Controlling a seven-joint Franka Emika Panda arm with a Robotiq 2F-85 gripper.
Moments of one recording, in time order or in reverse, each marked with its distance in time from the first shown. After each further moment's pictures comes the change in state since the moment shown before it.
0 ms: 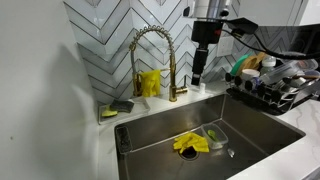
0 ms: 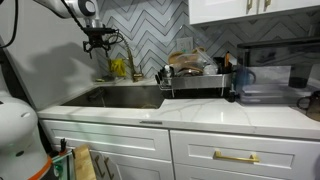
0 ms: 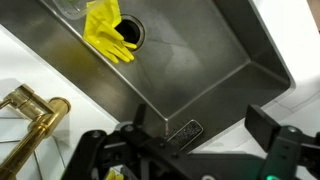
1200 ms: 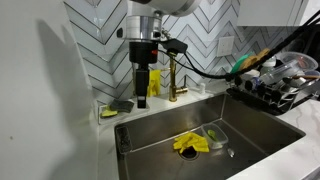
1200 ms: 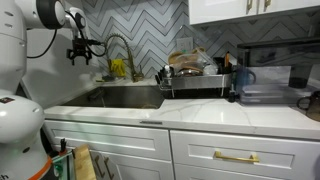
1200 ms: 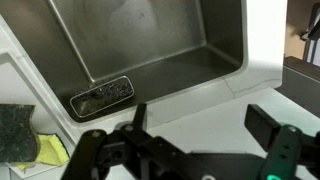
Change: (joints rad) arm 0.170 0.392 0.183 0.375 -0.107 -0.132 -0.064
